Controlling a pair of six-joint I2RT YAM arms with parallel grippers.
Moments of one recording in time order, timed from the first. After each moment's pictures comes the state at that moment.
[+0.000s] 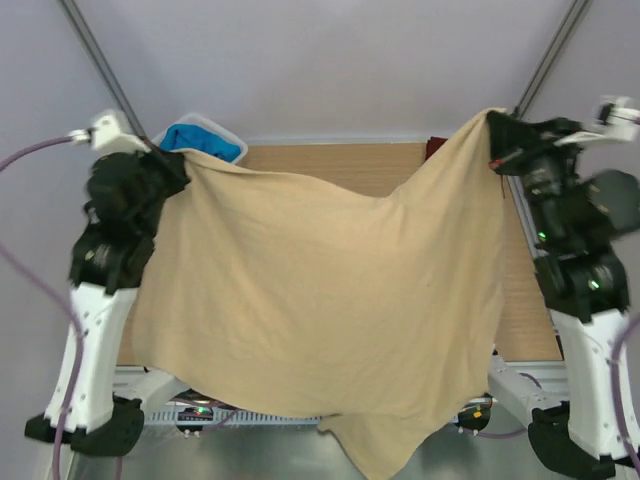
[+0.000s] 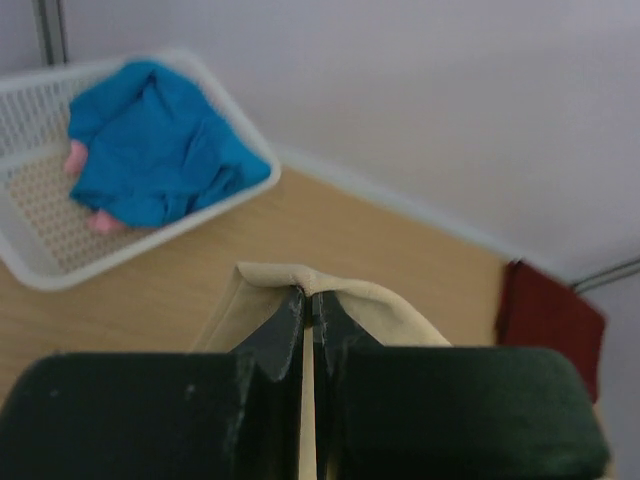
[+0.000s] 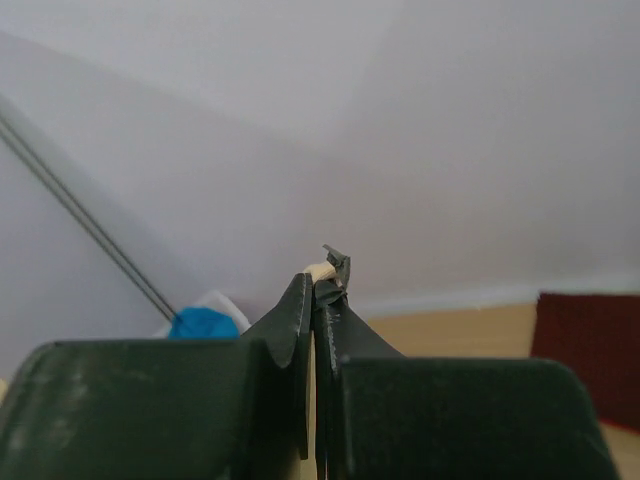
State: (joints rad) left arm -0.23 0.98 1.56 -0.63 -0.31 -0.50; right arm 0.22 0.91 1.61 -0.33 0.07 0.41
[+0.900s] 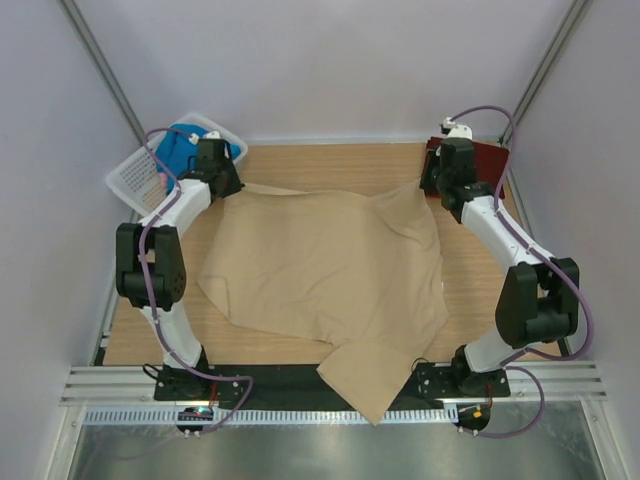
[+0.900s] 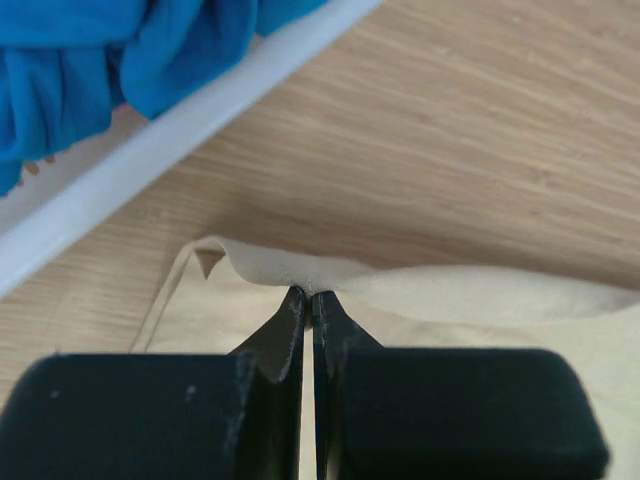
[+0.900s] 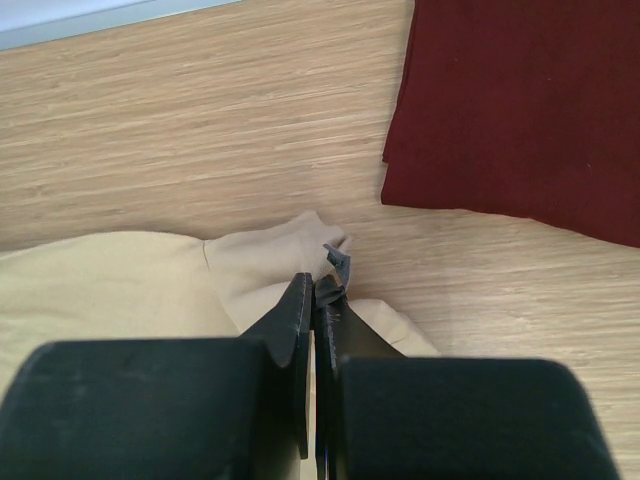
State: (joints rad) left arm -0.12 1.86 1.41 -0.31 -0.07 -0.41; right arm 0.15 1.55 1.20 -0.16 0.13 0.25
